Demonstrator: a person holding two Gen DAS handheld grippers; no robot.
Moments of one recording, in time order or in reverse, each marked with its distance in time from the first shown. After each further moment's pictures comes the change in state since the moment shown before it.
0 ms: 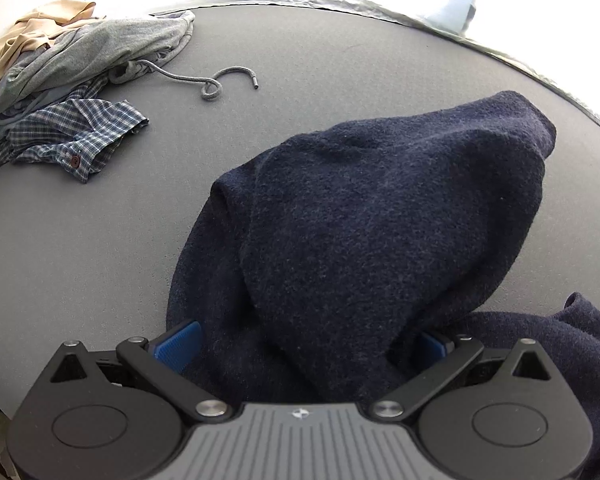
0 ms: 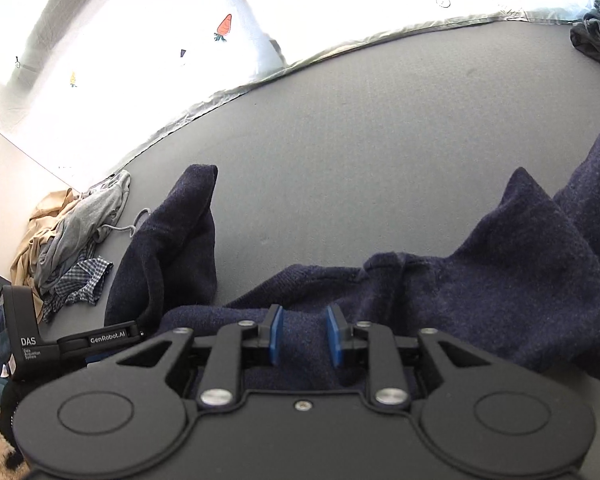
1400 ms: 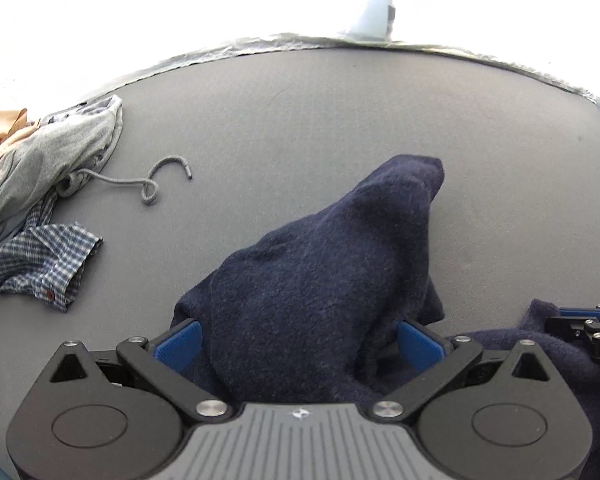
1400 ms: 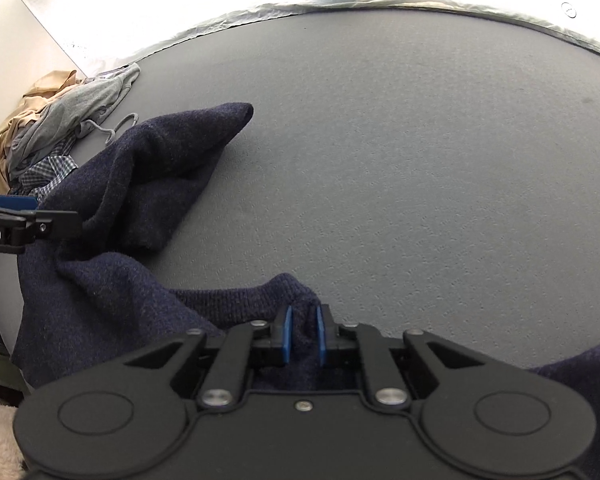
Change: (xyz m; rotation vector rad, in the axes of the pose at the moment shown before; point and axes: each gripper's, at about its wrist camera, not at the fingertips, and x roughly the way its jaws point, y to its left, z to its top) left arm -0.020 -0.044 0.064 0.265 -0.082 -0.036; right arm 0.115 -0.001 0.034 -0.328 0.172 0.008
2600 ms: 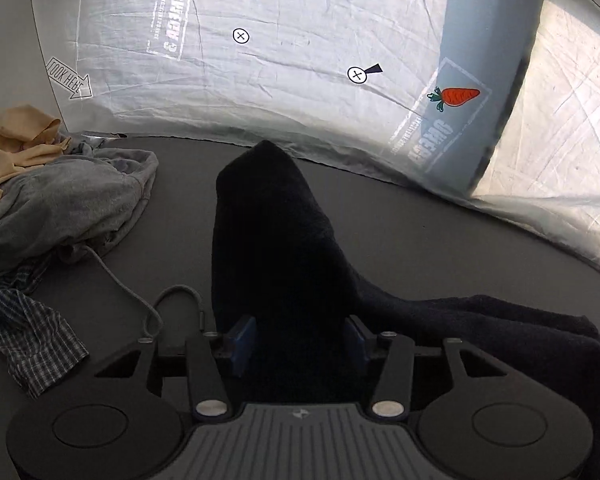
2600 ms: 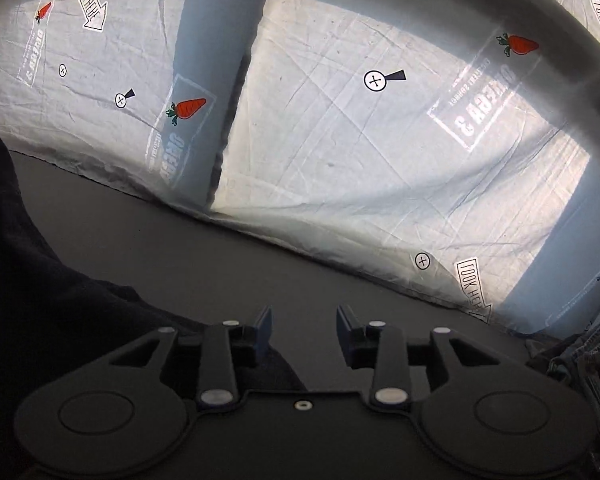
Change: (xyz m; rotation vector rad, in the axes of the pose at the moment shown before) left arm 0.055 0.051 0.107 -0.333 -0.174 0.048; right arm -0.032 -0.010 0.140 -0.201 -0.470 -0.590
